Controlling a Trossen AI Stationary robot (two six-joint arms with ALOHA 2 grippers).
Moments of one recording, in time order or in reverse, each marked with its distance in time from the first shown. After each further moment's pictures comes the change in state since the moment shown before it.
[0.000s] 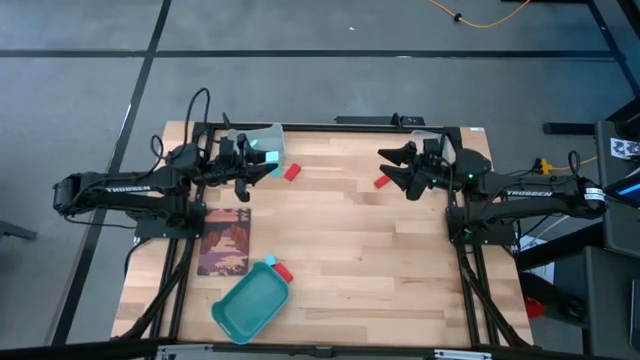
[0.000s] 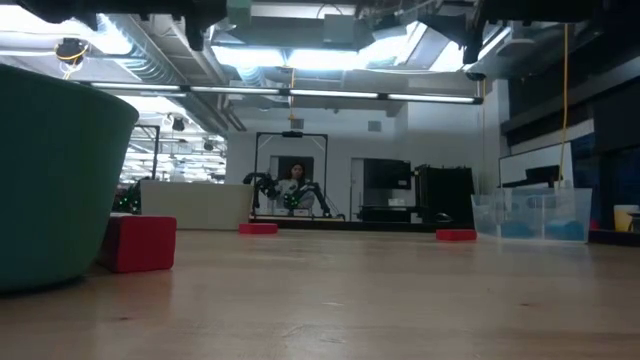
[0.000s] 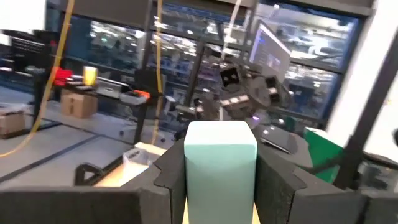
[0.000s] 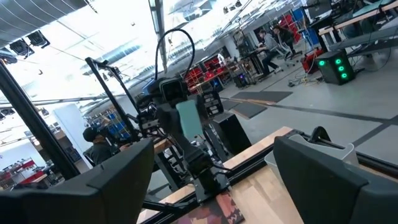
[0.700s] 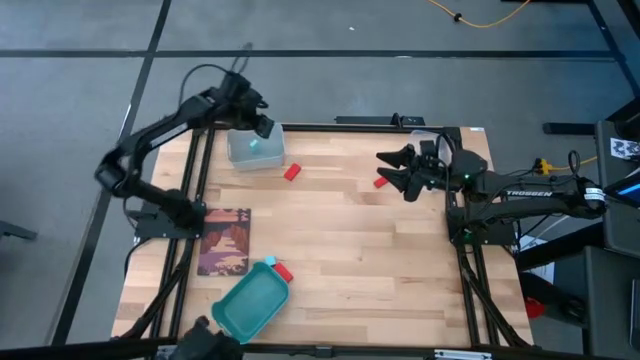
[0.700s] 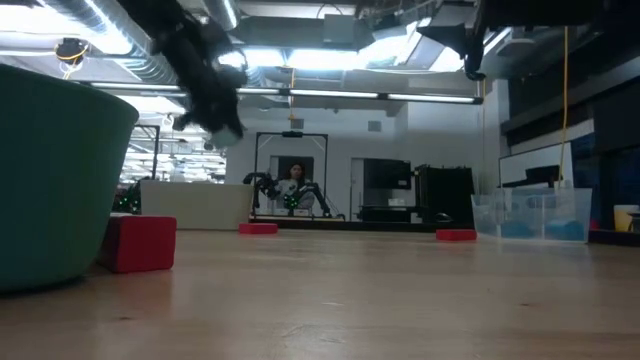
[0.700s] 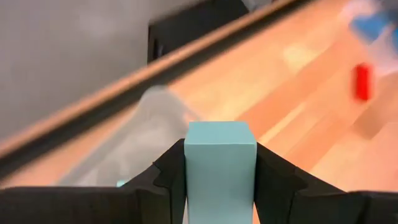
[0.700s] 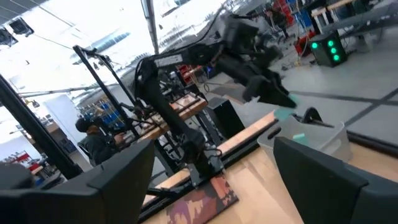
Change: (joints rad) left arm 0.669 0.622 0.613 -1.077 0.186 0.049; right arm 0.000 0.001 0.000 -0.074 0.000 0.026
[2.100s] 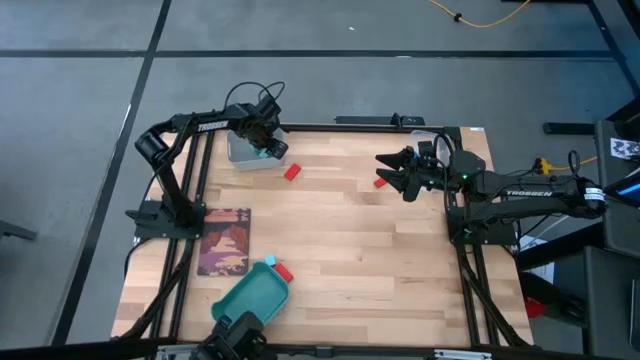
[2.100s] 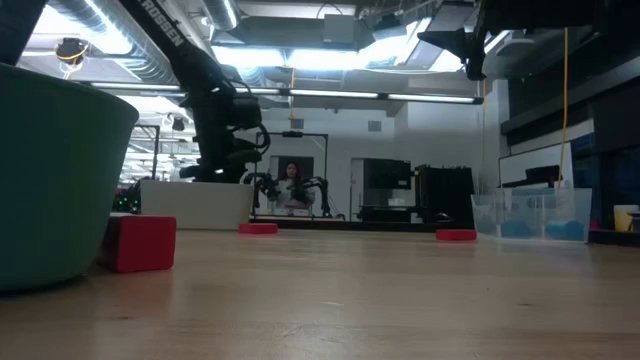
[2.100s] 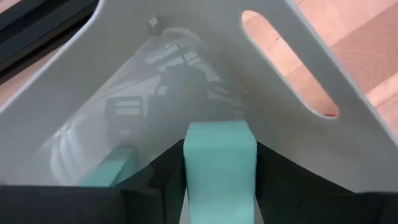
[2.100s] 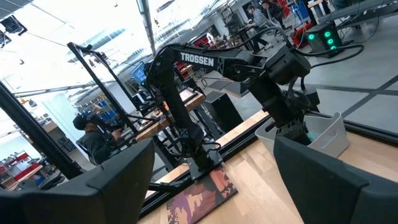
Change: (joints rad) left arm -0.079 0.368 0.000 -0.018 -0.145 0.003; right arm 0.000 0.000 0.000 -0.032 0.001 0.026
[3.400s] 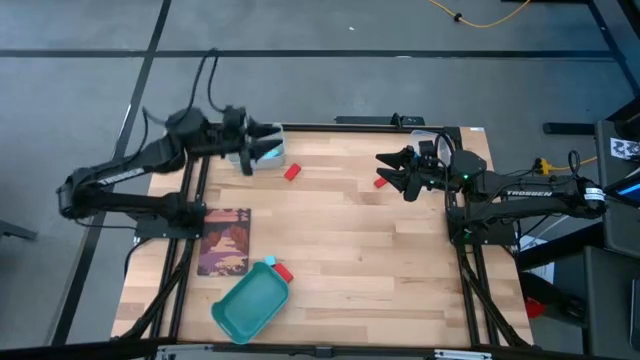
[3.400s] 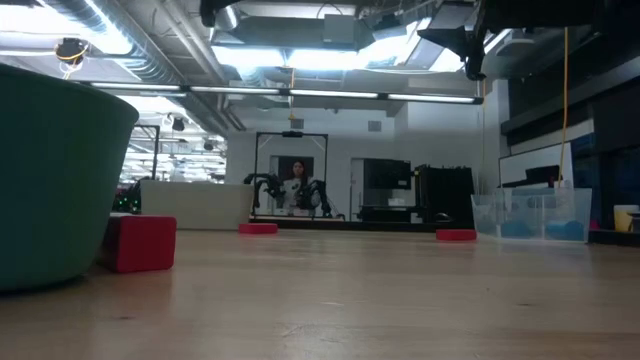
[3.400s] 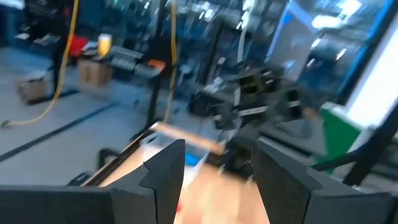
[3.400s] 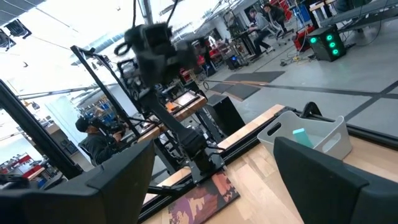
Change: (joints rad) left arm -0.443 -0.870 -0.226 0.653 0.084 -0.069; right arm 0.000 0.000 0.000 0.017 0.000 -0.002
